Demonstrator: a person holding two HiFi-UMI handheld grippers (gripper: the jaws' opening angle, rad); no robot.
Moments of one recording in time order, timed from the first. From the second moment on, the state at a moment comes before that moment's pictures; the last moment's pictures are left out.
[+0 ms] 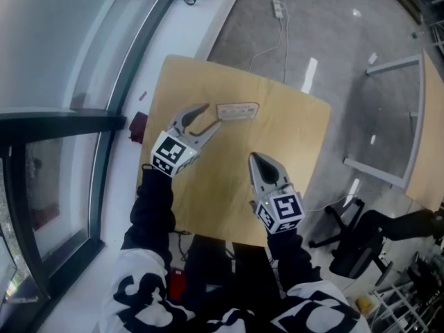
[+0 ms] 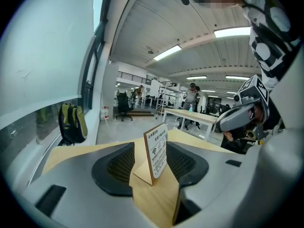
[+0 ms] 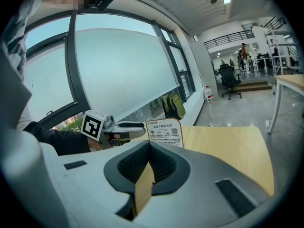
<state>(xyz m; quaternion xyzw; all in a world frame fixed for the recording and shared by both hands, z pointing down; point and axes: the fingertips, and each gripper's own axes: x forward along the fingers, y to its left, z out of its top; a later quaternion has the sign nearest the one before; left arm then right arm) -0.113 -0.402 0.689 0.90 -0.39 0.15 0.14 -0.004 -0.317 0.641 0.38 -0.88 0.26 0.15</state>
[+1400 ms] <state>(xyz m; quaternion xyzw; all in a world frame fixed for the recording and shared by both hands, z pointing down) -0.028 -0.411 0.715 0.96 -0.19 0.14 0.17 0.025 -0.345 0.647 0.43 -0.85 0.29 0.13</state>
